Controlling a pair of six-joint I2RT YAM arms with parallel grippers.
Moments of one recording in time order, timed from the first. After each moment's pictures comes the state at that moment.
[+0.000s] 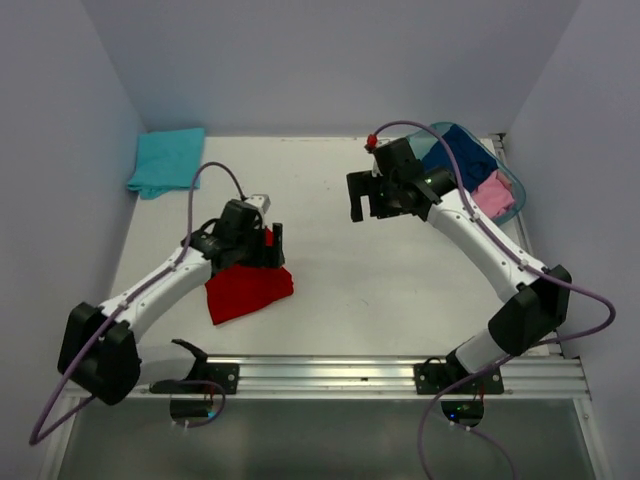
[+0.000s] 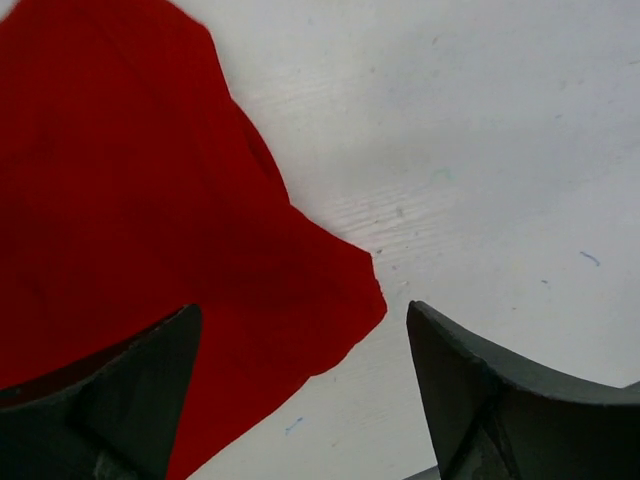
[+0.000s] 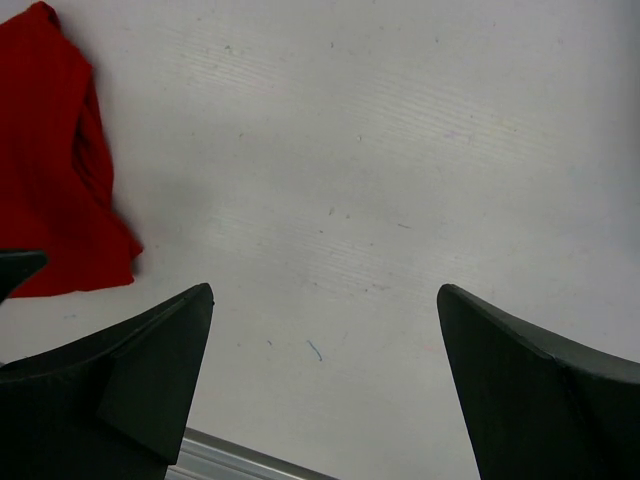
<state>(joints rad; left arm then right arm) -0.45 1.20 0.85 -0.51 0.05 -0.38 0.55 1.56 1.53 -0.87 0.08 0.31</state>
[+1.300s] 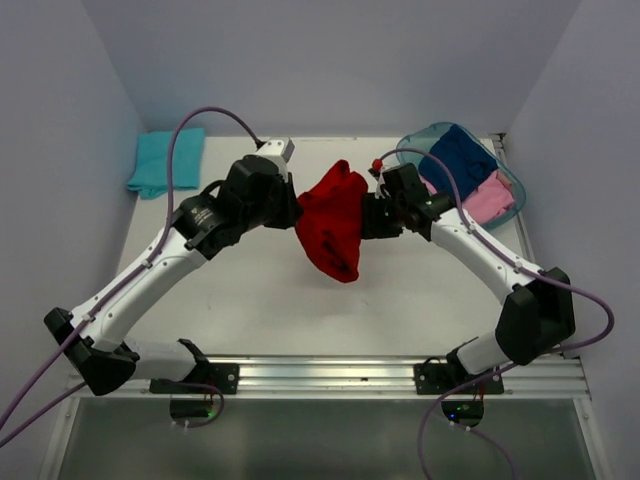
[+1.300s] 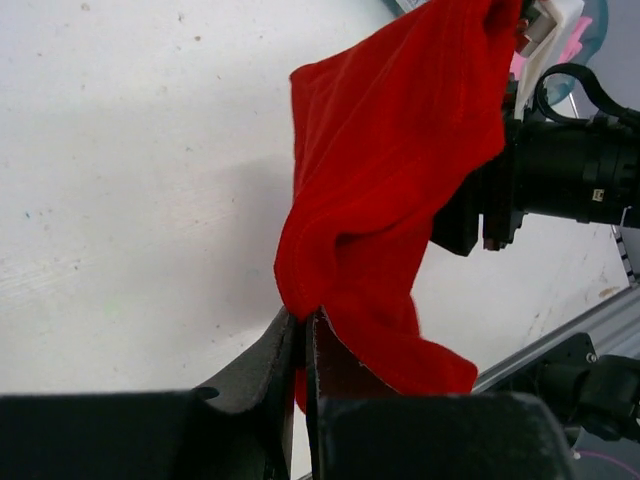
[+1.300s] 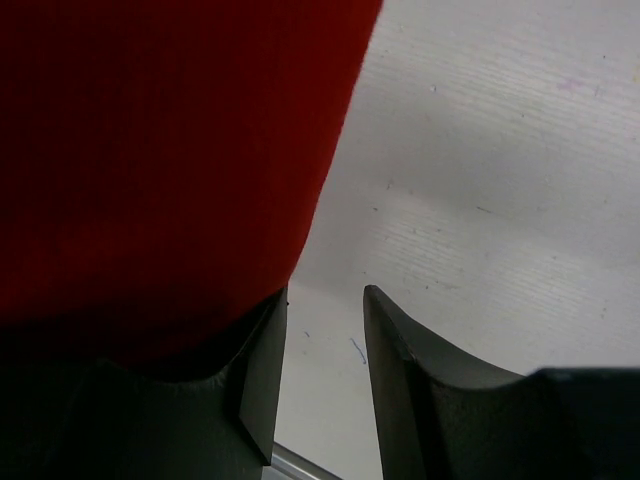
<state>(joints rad) -0.74 1.29 1.47 -0.77 -0.15 -0.52 0.48 1.48 1.22 -0.63 -0.15 0.37</state>
